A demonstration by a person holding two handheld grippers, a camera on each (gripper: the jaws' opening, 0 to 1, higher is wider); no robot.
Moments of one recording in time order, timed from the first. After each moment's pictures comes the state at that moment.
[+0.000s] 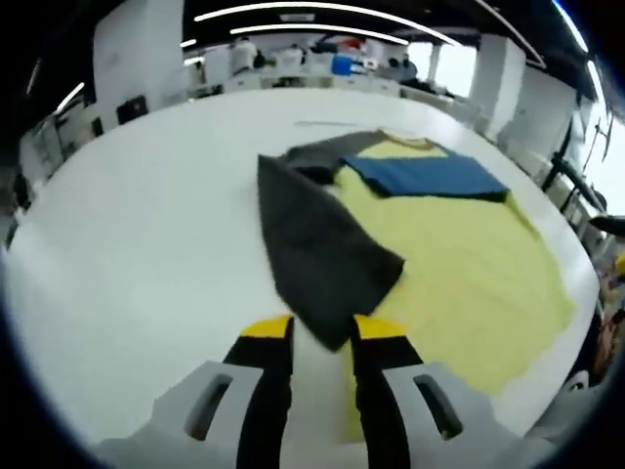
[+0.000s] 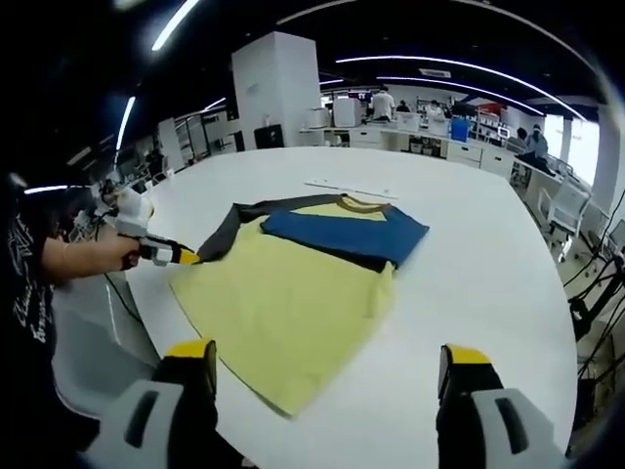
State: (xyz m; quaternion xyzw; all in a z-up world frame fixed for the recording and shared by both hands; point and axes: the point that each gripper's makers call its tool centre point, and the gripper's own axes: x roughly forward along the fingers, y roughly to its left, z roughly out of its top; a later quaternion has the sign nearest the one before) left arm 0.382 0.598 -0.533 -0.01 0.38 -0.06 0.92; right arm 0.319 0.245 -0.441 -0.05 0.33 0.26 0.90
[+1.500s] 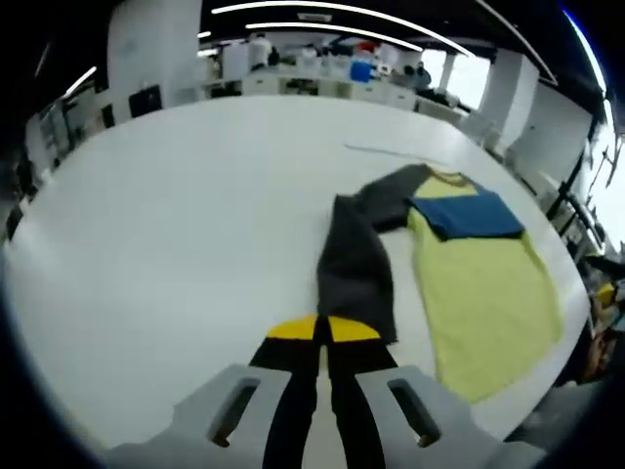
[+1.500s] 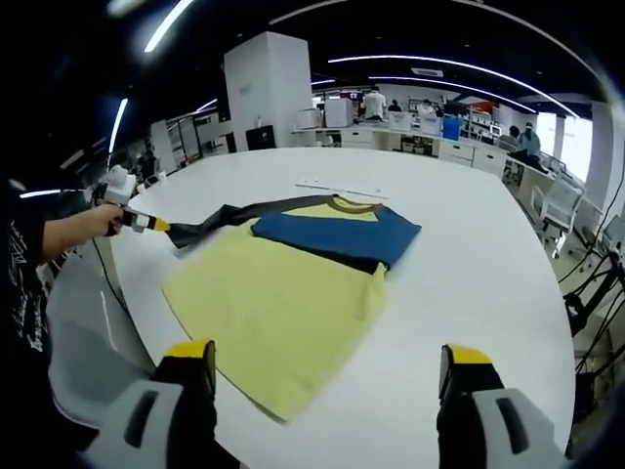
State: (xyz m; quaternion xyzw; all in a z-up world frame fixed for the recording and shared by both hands) left arm 0.404 0.707 -0.478 -0.03 0.38 -0.05 0.92; right arm 0.325 0.243 -0.439 -0.04 0.33 0.24 0.91
